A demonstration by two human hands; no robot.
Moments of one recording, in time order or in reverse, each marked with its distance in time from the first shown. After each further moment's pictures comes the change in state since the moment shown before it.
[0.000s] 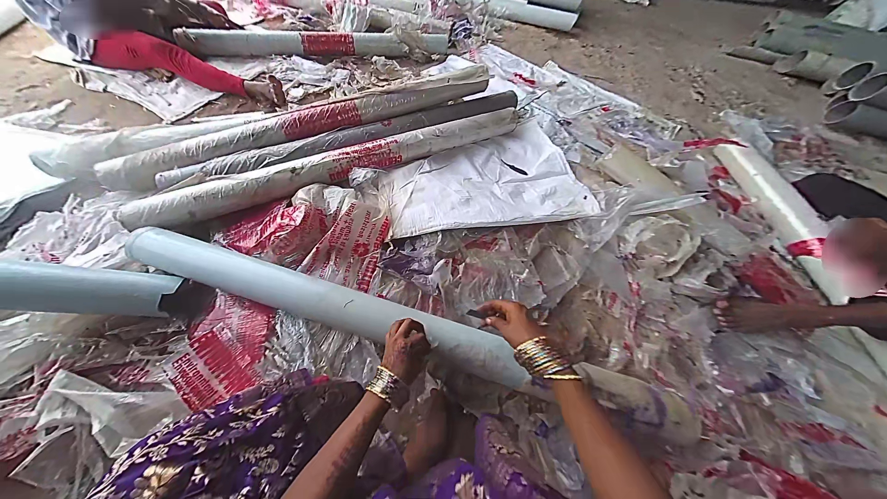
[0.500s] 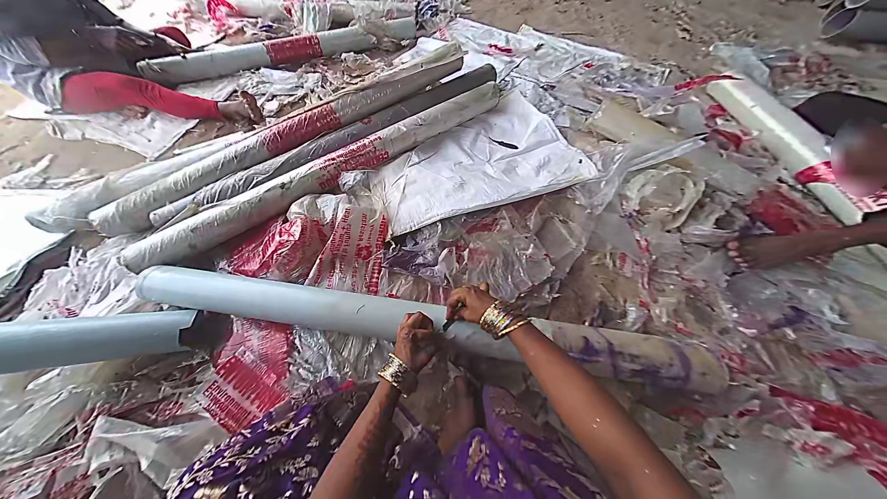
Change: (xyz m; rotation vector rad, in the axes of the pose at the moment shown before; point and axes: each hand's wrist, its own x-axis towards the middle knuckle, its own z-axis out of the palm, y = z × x) left_hand 0.006 -0.036 -0.013 -0.185 -0.098 0.137; right_hand 0.059 -0.021 0.055 -0.252 -0.304 -0.288
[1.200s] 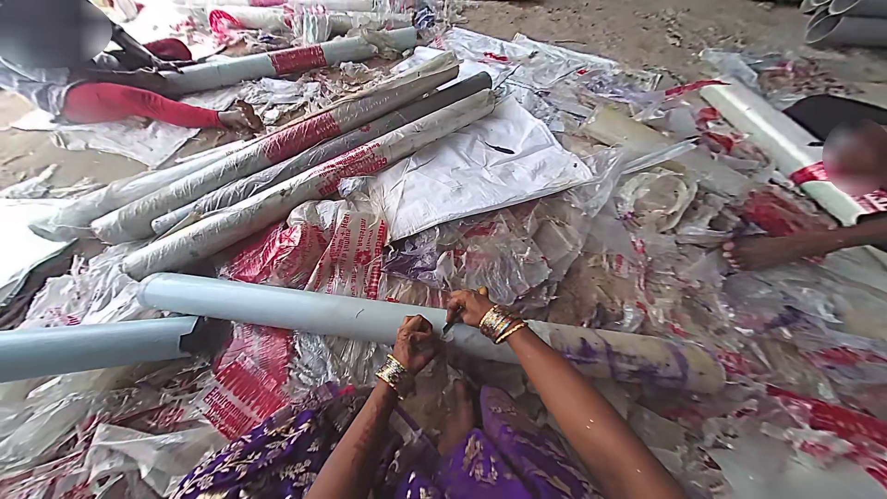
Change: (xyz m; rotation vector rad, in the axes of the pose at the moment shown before) left_hand 0.001 -0.007 -0.005 -0.049 -0.055 0.033; right_hand 0.003 0.008 0.008 0.026 0.027 -0.029
